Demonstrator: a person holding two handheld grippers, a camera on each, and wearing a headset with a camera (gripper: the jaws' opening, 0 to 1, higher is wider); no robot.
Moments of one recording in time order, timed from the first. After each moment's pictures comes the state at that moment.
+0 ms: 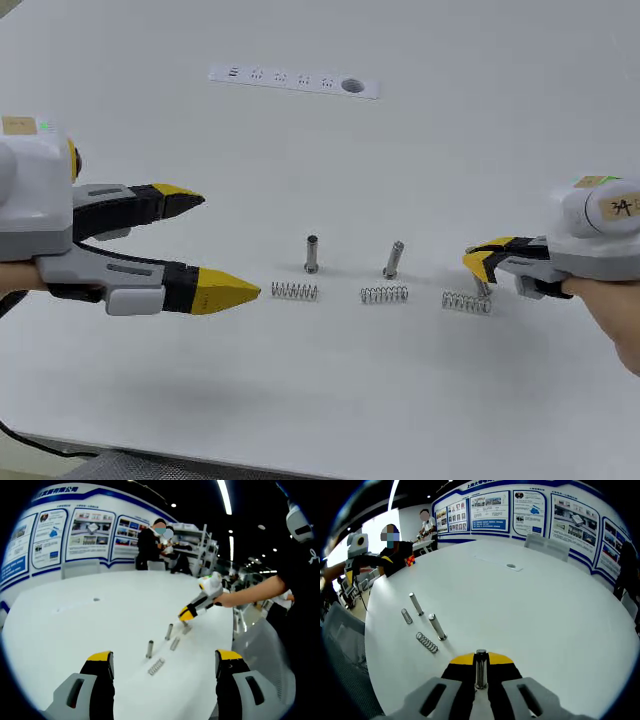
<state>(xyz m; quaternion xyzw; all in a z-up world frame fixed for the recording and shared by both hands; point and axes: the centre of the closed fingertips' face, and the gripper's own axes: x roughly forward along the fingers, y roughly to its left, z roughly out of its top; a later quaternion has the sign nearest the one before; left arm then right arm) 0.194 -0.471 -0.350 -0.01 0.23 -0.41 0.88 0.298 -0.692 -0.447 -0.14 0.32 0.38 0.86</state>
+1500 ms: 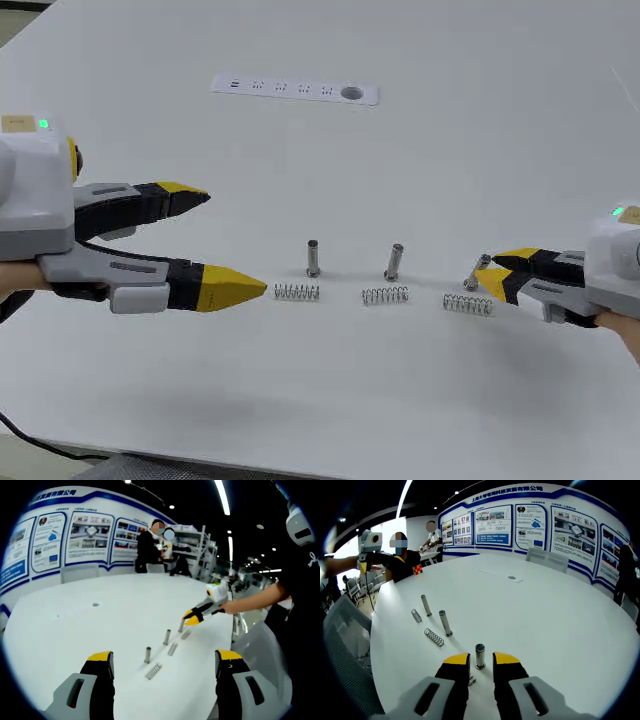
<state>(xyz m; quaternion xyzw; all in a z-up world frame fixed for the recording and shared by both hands) 0.193 -0.476 -0.335 -0.01 0.22 -0.41 0.88 0.281 -0.710 -0.434 -0.13 0.26 0.40 0.87</state>
